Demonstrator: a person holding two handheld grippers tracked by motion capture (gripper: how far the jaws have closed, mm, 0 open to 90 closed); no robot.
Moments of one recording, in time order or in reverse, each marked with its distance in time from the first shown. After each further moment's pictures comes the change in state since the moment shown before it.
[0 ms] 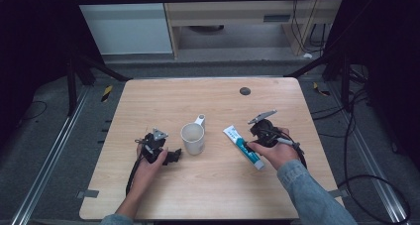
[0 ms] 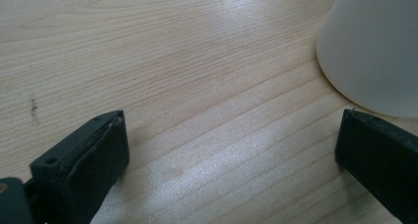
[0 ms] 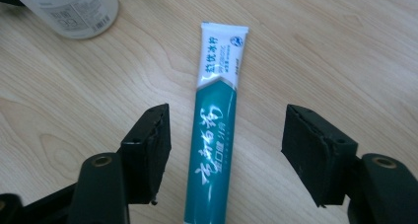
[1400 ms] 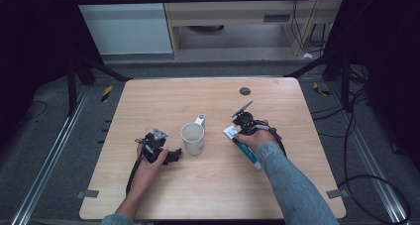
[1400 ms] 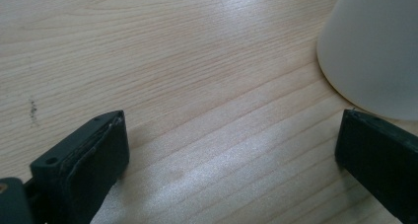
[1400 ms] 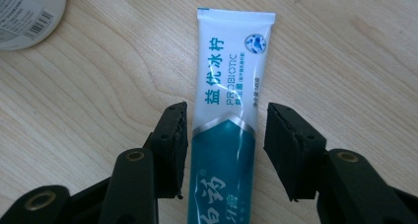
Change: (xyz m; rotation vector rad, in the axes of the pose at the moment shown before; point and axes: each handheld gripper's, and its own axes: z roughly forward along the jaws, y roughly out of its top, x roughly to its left) left arm 0.000 0.001 0.001 0.002 0.001 0.003; right arm -0.007 0.038 0.077 0.231 0.057 0.061
